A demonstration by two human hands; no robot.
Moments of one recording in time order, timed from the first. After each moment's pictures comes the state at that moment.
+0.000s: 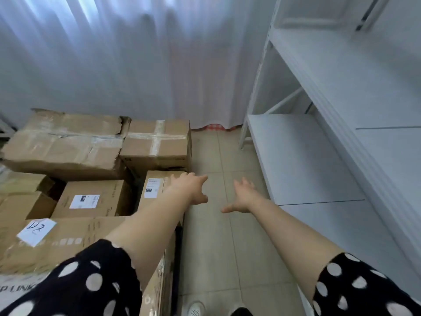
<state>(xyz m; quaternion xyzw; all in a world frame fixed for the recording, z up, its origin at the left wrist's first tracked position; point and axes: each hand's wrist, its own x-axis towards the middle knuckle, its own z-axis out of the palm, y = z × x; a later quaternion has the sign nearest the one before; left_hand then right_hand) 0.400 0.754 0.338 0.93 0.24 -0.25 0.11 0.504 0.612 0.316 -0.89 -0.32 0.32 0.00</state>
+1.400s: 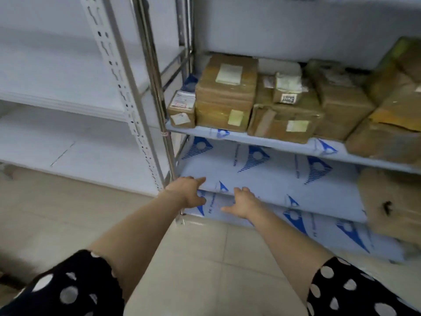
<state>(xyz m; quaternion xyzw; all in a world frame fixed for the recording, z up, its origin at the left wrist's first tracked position) -0.036 0.028 0.377 0.89 -0.37 -0.26 -0.01 -0.146 -0.115 0.339 -0.90 0.29 0.21 0.23</state>
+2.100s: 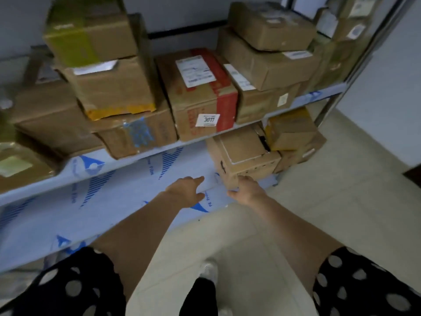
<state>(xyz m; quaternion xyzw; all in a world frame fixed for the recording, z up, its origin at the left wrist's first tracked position) -0.344 -0.481 0.323 0.74 -0.60 -0.30 -0.10 -0.518 -0.554 0.299 -0.76 0.56 0.12 0.30</state>
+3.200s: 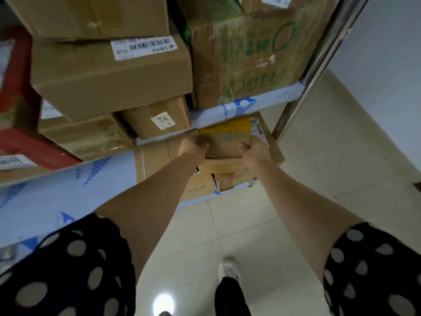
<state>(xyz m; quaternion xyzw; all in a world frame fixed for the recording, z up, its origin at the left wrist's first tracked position) -0.565 -0.836 0.261 0.86 -0.30 -0.33 0.24 -0.707 -0.901 0.242 -0.65 0.61 -0.11 0.44</state>
